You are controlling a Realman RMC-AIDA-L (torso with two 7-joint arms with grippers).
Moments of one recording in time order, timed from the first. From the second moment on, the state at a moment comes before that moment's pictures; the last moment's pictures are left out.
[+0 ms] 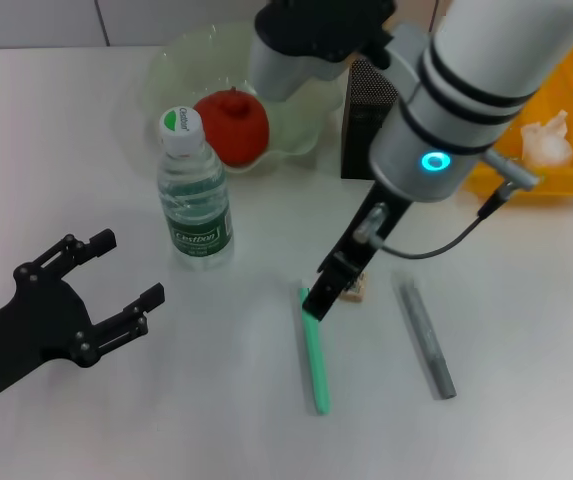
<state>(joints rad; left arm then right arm) -0.05 -2.07 1.18 0.58 1.24 1.44 -0.72 0.97 2.09 -1.68 -1.23 -2.43 -1.67 2.95</state>
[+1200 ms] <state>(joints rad) -0.08 -2.07 1.17 0.53 1.24 1.44 -0.71 1.03 2.09 -1.87 -0.95 -2.33 -1.37 2.95</state>
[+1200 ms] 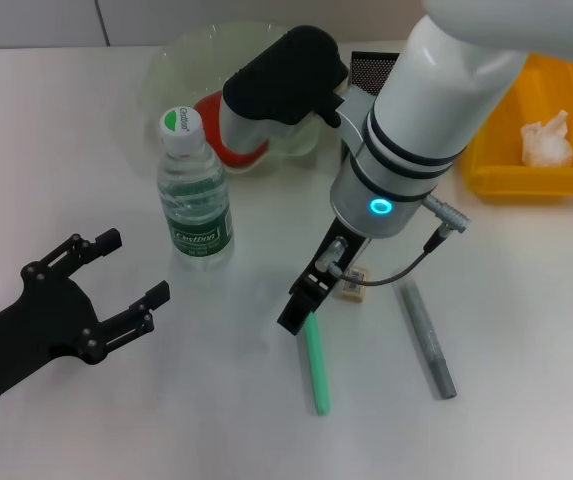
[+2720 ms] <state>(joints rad) -0.10 -2.07 1.18 0.49 1.24 1.48 -0.70 1.08 2.09 -1.91 -0.81 -2.26 -1.31 2.96</state>
